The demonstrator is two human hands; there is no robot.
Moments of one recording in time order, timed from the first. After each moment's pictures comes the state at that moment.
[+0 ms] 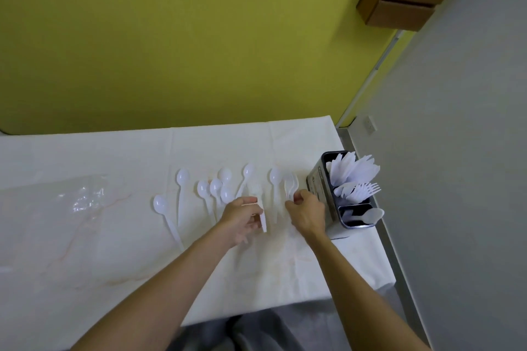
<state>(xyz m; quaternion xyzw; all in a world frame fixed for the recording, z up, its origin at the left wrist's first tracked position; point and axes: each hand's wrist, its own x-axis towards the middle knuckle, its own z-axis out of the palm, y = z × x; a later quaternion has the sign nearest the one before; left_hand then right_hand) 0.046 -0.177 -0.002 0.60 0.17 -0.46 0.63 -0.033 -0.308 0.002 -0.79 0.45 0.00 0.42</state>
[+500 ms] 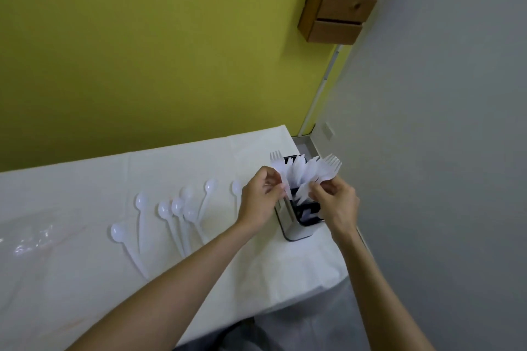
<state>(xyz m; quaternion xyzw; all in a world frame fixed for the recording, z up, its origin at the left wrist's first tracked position) 0.001 -0.272 0.055 0.68 -0.21 -0.28 0.65 -0.112 -0.376 0.084 -0.71 0.49 -0.26 0.44</state>
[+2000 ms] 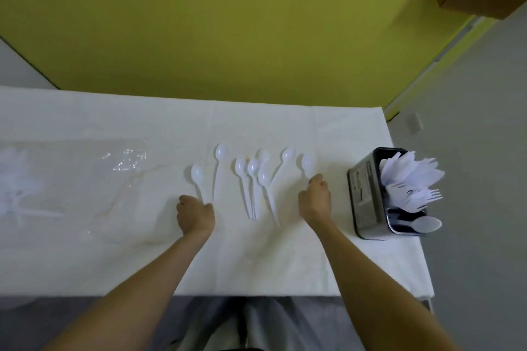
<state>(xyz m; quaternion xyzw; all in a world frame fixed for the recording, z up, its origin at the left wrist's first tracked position) 0.081 -0.043 -0.076 0.91 0.23 -0.18 0.31 0.014 -0.273 -0.050 -0.86 0.40 0.08 0.29</state>
